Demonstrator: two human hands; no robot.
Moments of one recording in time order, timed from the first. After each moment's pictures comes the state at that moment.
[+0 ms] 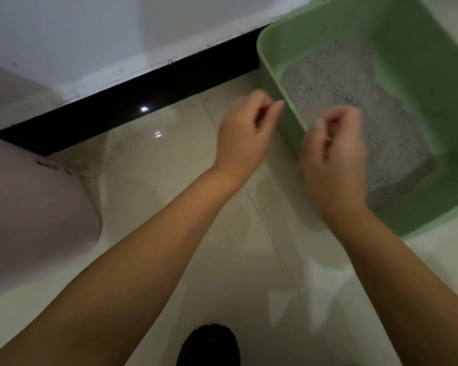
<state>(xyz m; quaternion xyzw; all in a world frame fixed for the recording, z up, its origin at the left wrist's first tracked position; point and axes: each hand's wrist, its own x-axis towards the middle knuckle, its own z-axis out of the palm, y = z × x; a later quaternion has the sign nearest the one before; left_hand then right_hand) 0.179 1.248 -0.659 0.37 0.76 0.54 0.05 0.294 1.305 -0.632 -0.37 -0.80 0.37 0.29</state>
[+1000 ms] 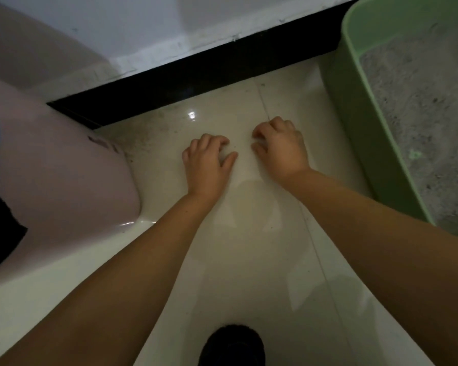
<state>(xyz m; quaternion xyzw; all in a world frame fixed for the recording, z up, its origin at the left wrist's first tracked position) 0.123 1.129 -0.762 0.23 0.94 0.24 0.07 0.178 1.275 -0.749 -0.21 -0.95 0.23 -0.03</state>
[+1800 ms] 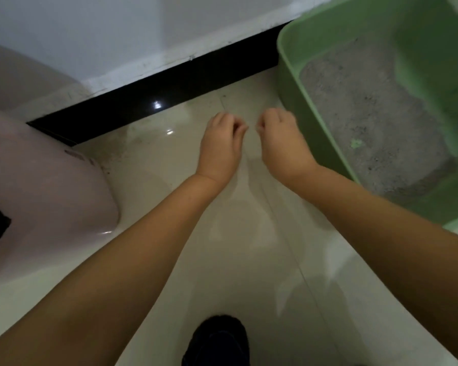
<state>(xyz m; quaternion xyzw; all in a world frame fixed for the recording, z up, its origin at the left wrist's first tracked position) 0.149 1.200 -0.698 0.34 0.85 0.40 0.05 0.230 1.299 -0.672 -0.23 -0.94 0.24 0.07</state>
